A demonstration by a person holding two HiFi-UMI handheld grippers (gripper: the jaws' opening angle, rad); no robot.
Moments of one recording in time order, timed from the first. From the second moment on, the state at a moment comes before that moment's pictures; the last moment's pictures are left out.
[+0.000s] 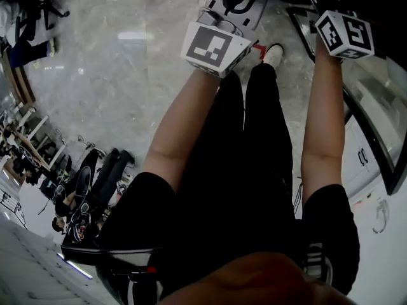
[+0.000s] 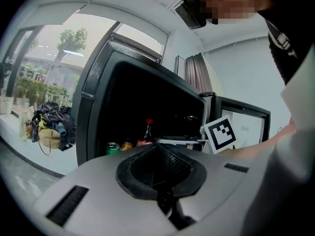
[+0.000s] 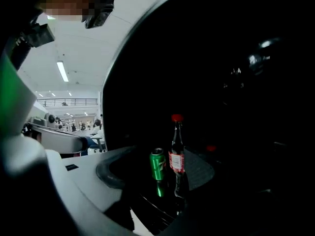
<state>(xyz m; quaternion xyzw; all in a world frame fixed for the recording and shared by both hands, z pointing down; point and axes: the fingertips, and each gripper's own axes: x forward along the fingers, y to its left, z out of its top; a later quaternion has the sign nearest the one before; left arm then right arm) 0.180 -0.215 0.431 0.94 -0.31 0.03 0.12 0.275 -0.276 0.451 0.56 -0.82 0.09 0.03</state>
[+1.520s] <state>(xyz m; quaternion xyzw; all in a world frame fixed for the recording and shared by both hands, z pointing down) 0.185 -0.251 0.471 0.94 -0.32 0.01 0.12 0.279 -0.342 0.487 0.61 -0.79 0.03 0.04</state>
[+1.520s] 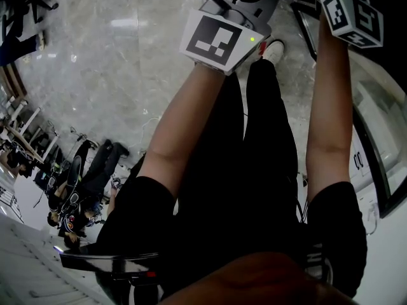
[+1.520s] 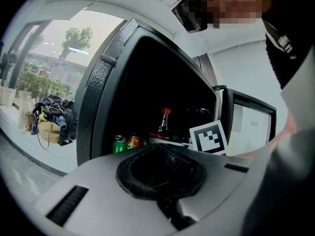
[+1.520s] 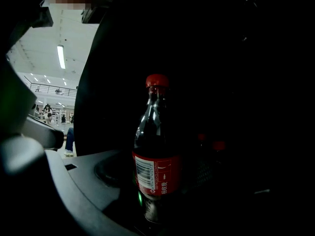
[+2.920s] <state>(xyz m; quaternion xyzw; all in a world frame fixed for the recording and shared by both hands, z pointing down) -0.045 -0.158 0.786 0.85 -0.47 0.08 0.22 0.019 -0.158 0.830 0.37 -0.91 0.15 0.13</state>
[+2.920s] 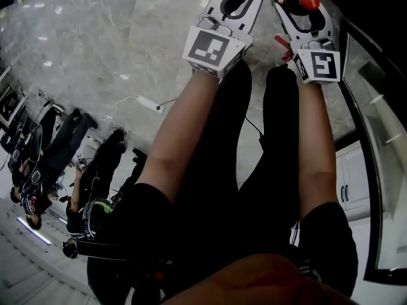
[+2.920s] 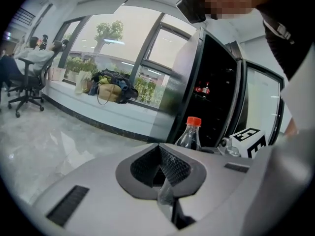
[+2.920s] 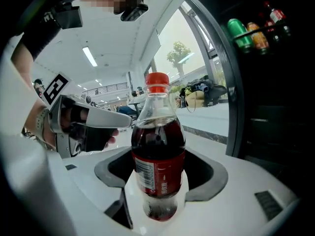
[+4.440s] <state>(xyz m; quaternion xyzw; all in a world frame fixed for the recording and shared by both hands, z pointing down) -0.117 -0.167 1.019 0.83 -0.48 0.12 0.24 -0.075 -0.167 1.169 0.26 -0.92 0.14 0.27</state>
